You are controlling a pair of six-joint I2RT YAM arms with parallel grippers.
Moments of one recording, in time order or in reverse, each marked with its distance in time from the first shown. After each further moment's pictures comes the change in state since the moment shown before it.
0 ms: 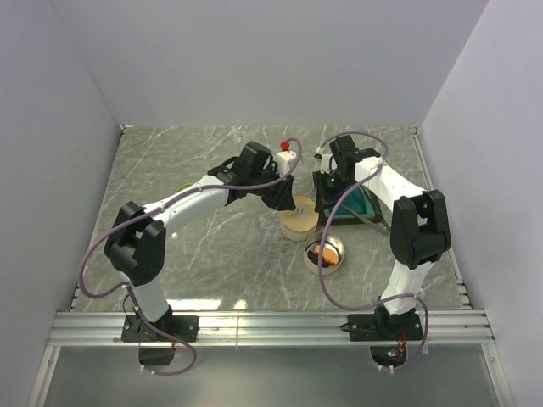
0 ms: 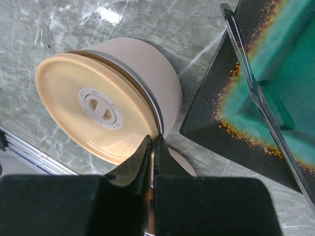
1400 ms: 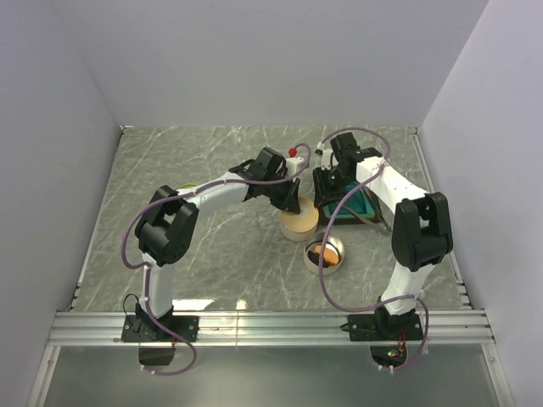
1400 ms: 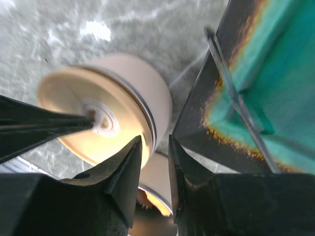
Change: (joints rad) left arm -0.019 0.267 0.115 0.035 -0.017 -0.105; right arm -0.003 -0.020 0.003 0.029 0.040 -0.004
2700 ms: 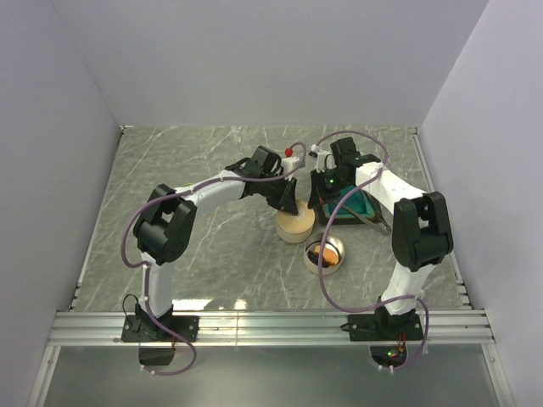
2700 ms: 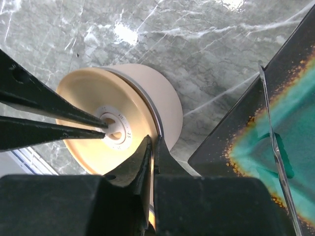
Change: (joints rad) left arm 0.031 0.002 -0.001 -0.032 0.085 -0.002; right arm -0.002 -0.005 -0.083 0.161 -0.172 -0.095
